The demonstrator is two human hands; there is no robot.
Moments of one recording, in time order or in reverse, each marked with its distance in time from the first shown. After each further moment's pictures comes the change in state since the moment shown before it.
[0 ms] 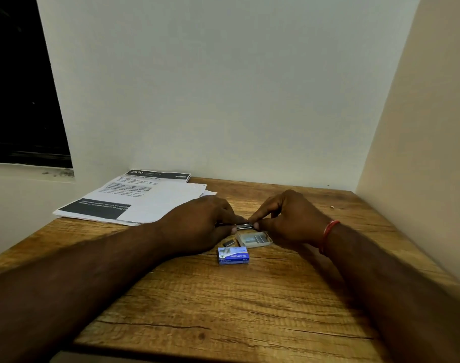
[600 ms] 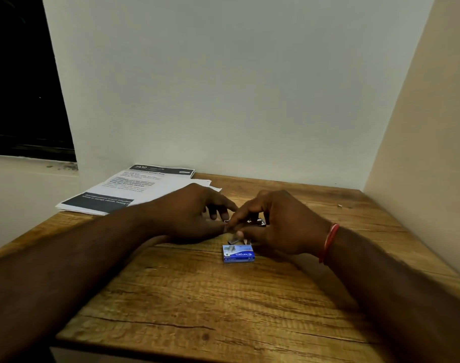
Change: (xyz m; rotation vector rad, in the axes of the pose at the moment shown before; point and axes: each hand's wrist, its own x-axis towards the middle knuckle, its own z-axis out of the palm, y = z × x) left_hand -0.004 -0.021 -0.024 -0.208 -0.064 -0.089; right_hand -0.019 -0.044 0.010 -0.091 -0.094 -0.312
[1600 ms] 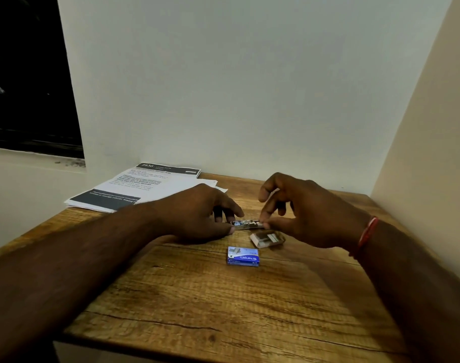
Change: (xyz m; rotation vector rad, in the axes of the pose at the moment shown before) left_hand 0.001 0.004 -0.002 0.033 -0.030 -0.047; right_hand -0.007 -0.007 -0.036 -0.173 -0.025 0.117
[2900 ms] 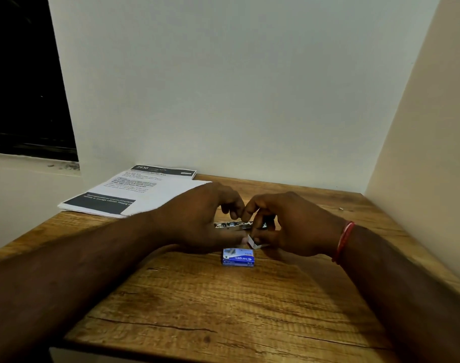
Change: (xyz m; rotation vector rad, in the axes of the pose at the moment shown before) left_hand -0.009 0.021 0.008 0.044 0.159 0.123; right_hand 0.004 -0.001 0.020 -0.010 -0.106 -0.006
